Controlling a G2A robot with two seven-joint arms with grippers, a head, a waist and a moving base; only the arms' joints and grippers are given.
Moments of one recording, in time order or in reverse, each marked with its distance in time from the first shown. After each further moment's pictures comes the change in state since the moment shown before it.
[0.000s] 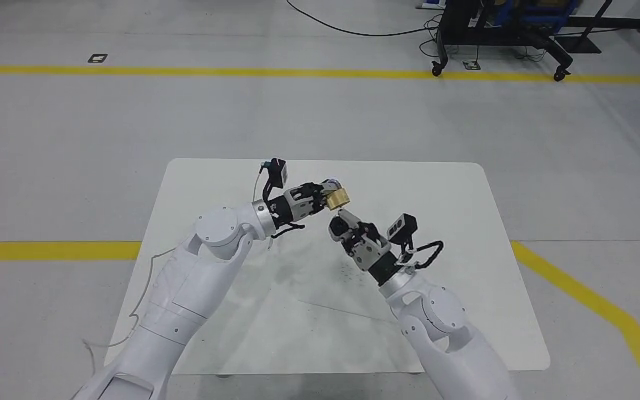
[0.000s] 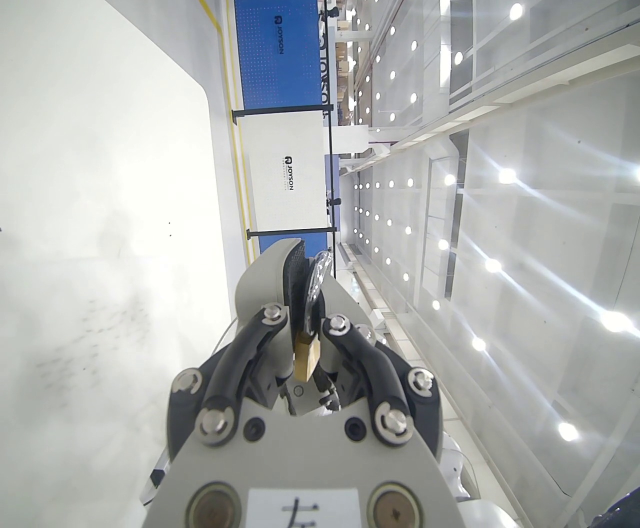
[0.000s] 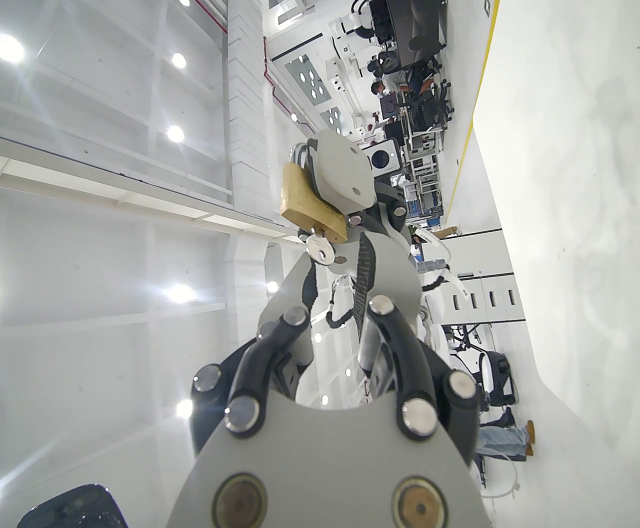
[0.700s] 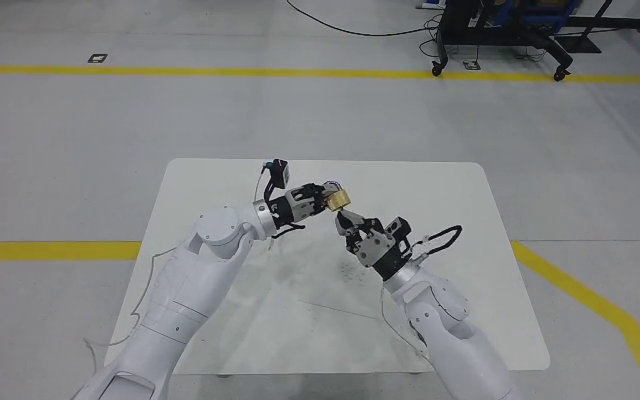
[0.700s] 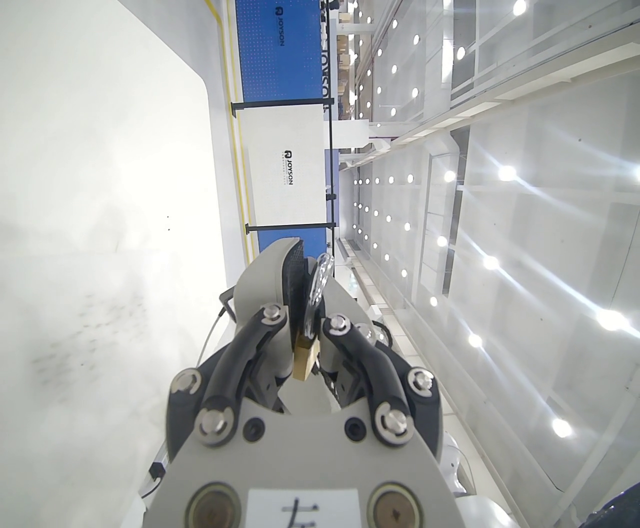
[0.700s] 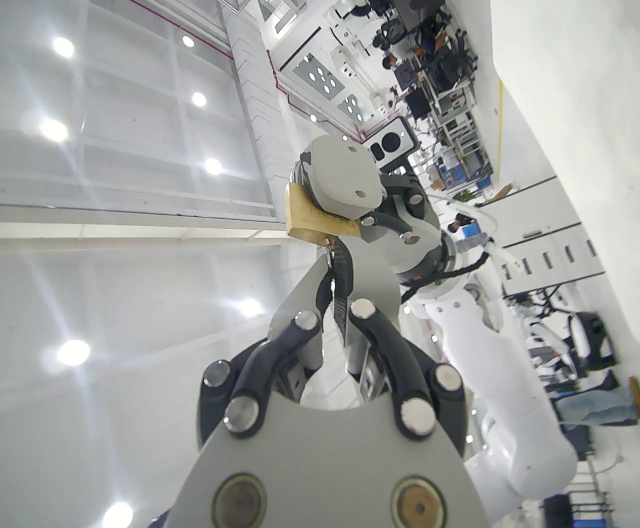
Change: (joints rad) left arm -0.005 -0.007 0.000 0.014 -0.007 0.000 -0.024; right arm 0.007 -0.012 0.064 0.023 0.388 0.136 0.106
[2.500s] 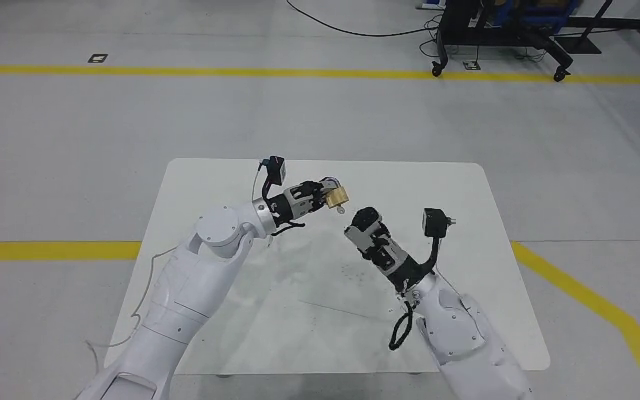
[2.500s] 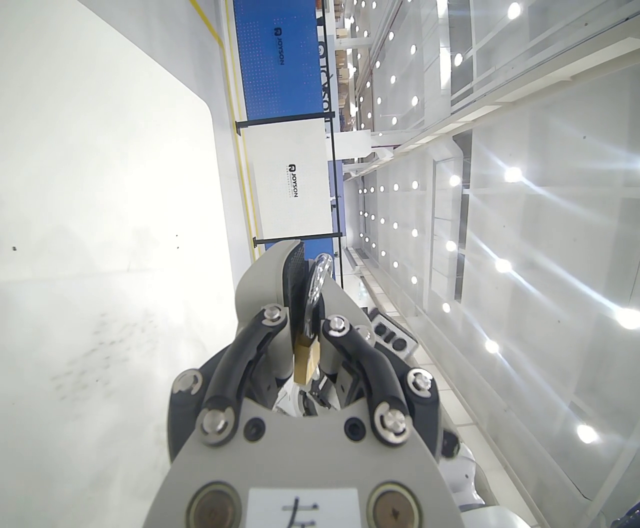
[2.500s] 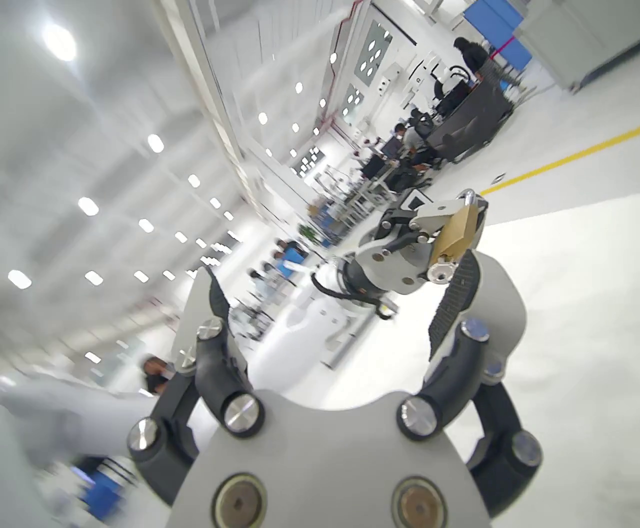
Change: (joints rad) left arm 0.006 -0.009 -0.018 -0.007 0.064 -0.025 0.036; right arm -0.065 0.038 0.043 -0.084 -1.604 -0.594 -0.227
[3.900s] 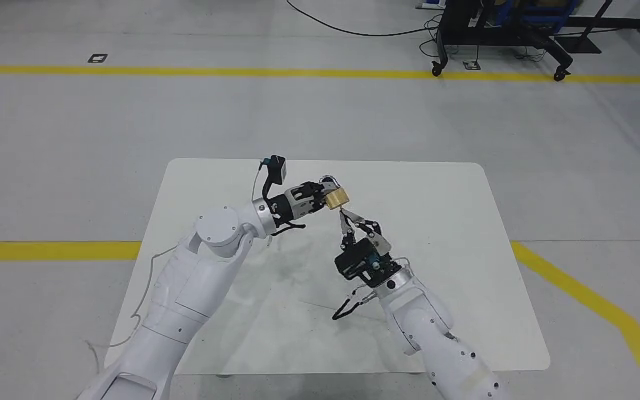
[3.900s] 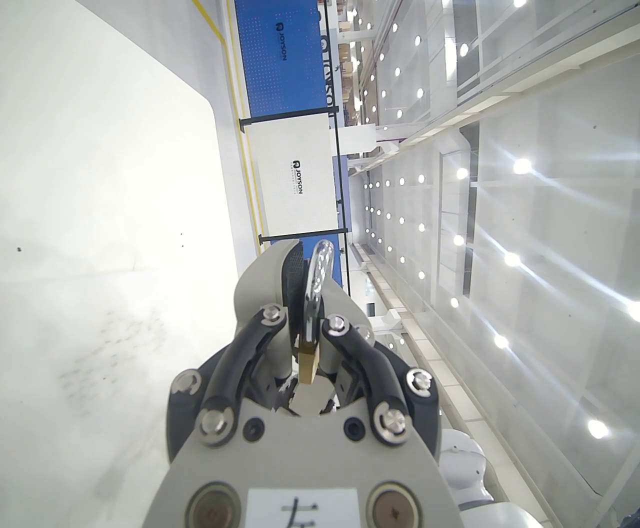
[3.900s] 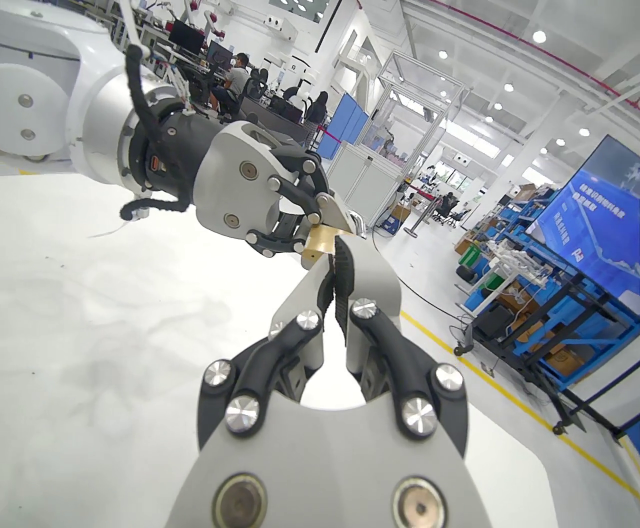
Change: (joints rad) left arm 0.002 -0.004 -0.007 -0.004 0.020 -0.008 -0.020; right arm 0.064 -0.025 -0.168 0.086 -1.186 0.520 -0.284
